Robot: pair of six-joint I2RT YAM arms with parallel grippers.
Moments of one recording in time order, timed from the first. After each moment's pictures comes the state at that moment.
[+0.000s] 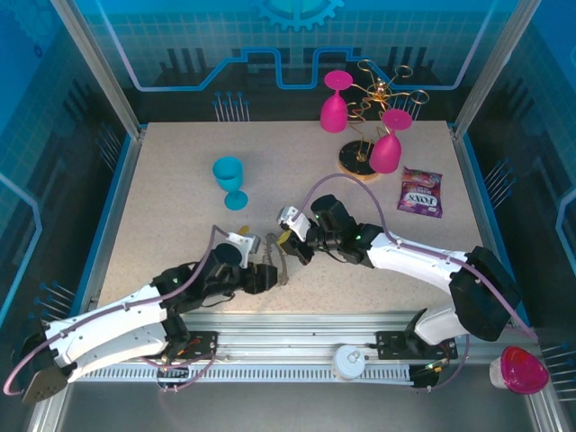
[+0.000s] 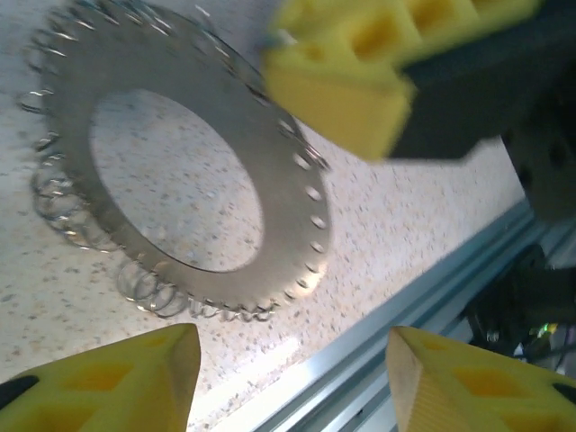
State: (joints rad) left arm -0.94 0.80 0.49 -0.33 0.02 -0.72; right arm 0.80 1.43 0.86 -0.07 -0.40 -0.11
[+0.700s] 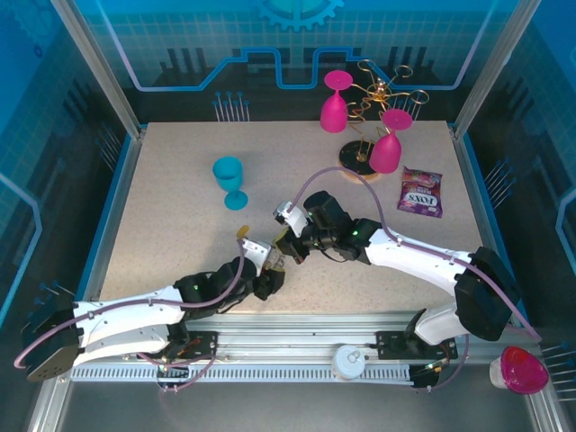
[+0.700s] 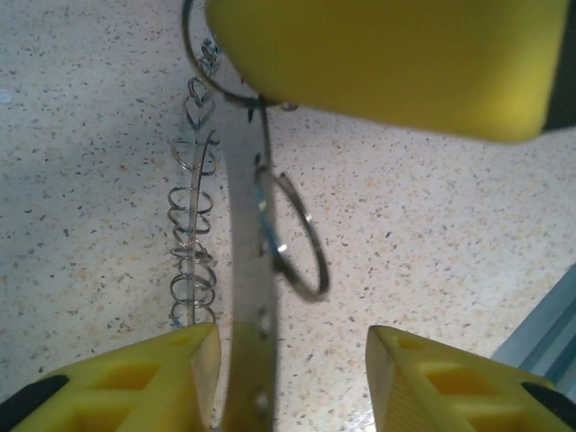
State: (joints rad) left arm -1.03 0.95 0.37 -0.03 -0.23 -0.51; right arm 0.84 1.43 0.96 -0.21 -0.36 0.06
